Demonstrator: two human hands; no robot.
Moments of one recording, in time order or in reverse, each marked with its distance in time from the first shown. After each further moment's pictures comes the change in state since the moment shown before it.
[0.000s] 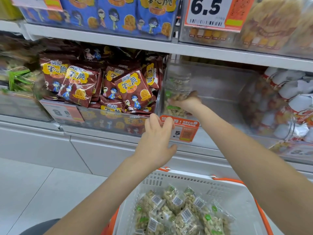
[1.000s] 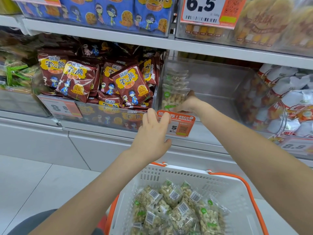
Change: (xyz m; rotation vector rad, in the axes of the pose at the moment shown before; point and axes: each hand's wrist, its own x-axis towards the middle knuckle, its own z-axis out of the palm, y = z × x) left_hand 0.000 -0.004 0.005 0.072 0.041 0.050; right_hand -0.020 0.006 -0.013 -0.117 -0.069 -0.008
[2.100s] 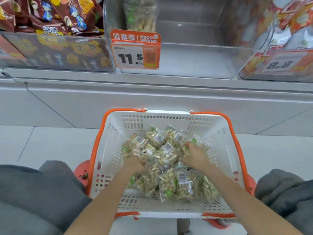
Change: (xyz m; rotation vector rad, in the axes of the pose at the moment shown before) left_hand -0.165 -0.018 0.223 -0.260 -0.973 -0.759; right_hand -0.164 0.326 0.168 -0.279 -0.257 0.091
